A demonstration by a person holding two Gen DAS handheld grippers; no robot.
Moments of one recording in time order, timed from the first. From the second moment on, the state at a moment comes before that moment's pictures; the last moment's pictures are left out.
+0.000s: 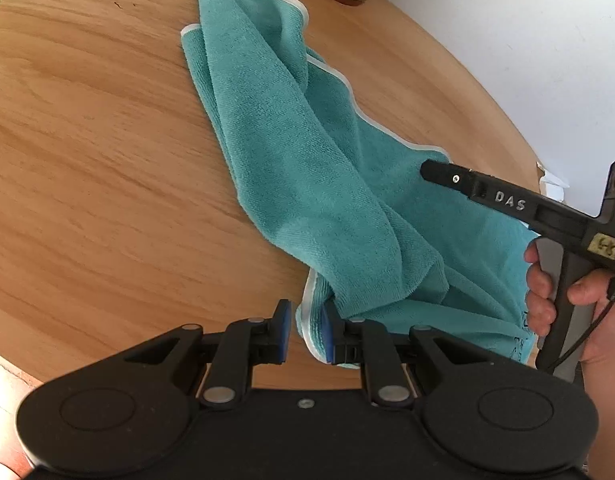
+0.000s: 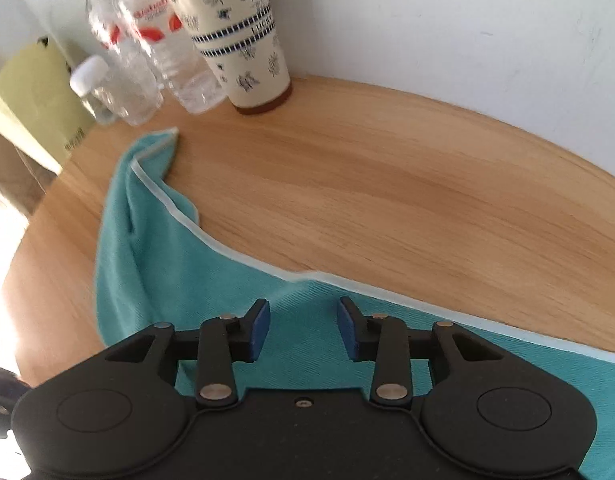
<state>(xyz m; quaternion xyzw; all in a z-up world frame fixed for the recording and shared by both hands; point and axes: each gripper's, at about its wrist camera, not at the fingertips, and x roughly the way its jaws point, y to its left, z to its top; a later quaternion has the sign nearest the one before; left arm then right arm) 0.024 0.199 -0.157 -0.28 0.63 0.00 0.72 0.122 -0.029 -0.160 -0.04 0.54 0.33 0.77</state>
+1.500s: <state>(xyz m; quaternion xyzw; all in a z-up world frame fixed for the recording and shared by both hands) 0.012 0.342 -0.141 -0.26 0.60 0.13 0.74 0.158 0.106 -0.155 -0.13 0.47 0.39 0.78</state>
